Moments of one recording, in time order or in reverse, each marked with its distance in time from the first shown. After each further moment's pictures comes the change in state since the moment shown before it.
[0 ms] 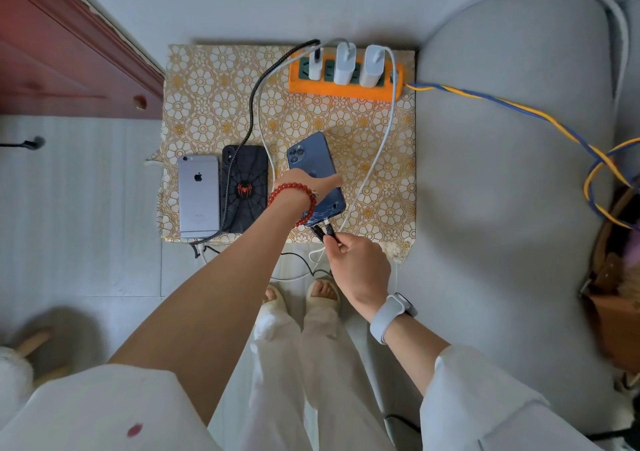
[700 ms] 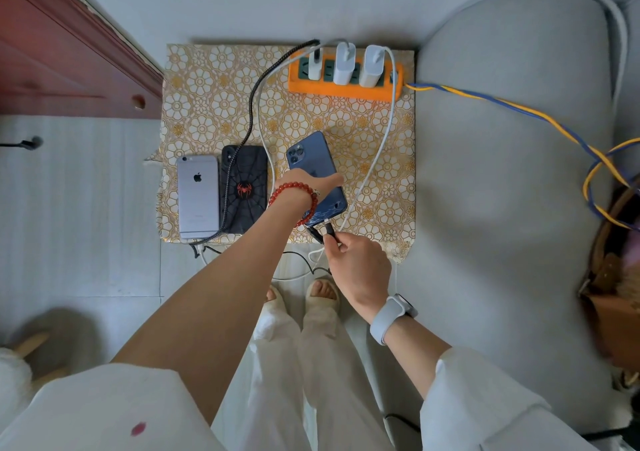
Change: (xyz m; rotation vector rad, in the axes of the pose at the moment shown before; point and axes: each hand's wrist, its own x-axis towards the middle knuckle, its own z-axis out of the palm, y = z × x) left_hand 0.005 0.001 0.002 0.013 0.005 -0.003; right_hand -0.001 -0.003 -0.002 -0.032 0.020 -0.019
